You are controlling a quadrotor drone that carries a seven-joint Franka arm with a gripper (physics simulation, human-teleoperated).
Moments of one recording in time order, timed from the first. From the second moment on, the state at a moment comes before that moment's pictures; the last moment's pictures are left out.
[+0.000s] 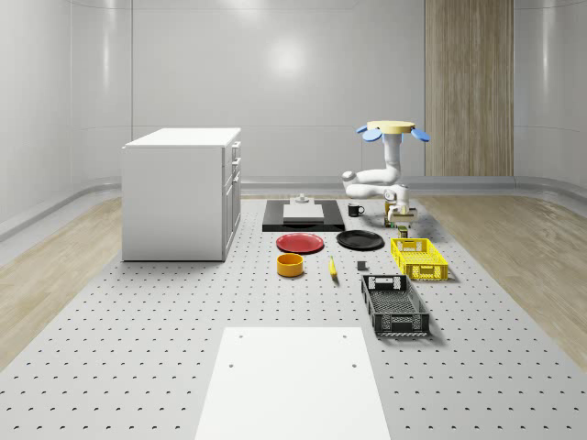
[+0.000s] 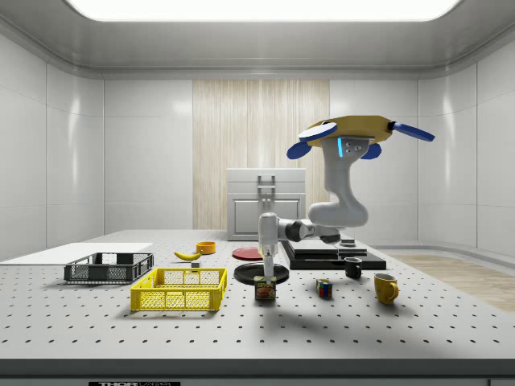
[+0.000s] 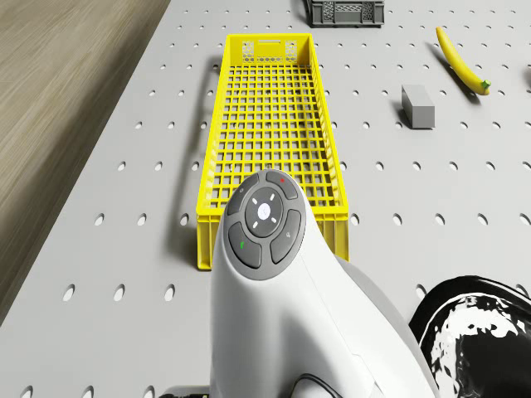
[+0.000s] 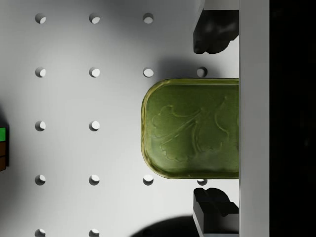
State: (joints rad) arm -1.14 -1.35 1.26 -2.85 -1.93 1.45 1.65
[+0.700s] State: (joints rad) arm -1.22 -1.36 1.26 -2.77 -1.93 1.49 1.65
